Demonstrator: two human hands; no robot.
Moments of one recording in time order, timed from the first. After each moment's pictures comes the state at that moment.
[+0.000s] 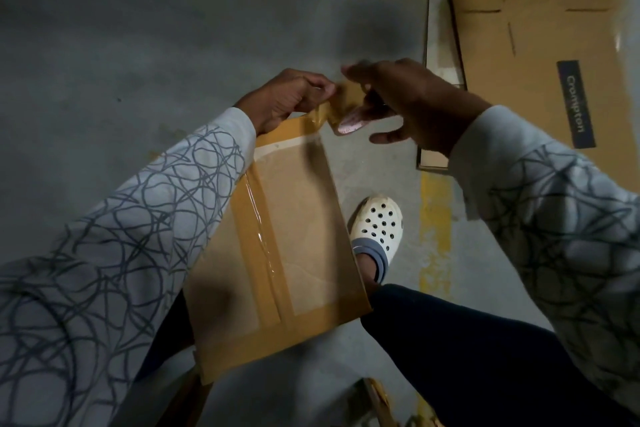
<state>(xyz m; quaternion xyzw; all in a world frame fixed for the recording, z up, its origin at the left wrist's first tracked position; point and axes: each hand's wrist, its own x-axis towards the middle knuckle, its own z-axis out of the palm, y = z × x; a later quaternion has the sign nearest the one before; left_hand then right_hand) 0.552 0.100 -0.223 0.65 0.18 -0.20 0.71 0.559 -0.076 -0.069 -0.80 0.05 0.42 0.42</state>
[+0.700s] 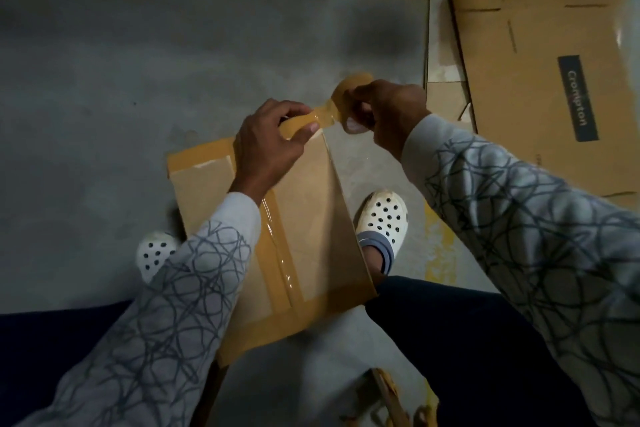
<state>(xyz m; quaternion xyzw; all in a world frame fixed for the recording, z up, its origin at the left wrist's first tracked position) 0.445 0.086 -0.212 0.88 0.19 0.11 0.42 0.552 -0.059 -0.112 -0.65 0.35 0.26 0.62</state>
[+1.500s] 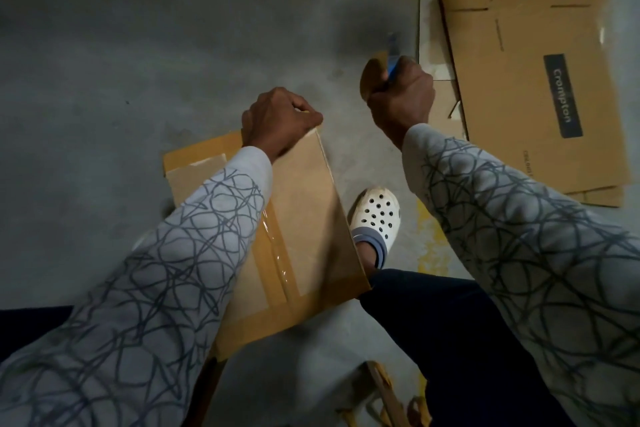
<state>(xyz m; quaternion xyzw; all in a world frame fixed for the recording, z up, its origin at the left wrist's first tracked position) 0.492 0.080 -0.198 0.90 0.27 -0.07 0.34 0.562 -0.091 -0.136 -0.95 0.01 0.04 0.30</state>
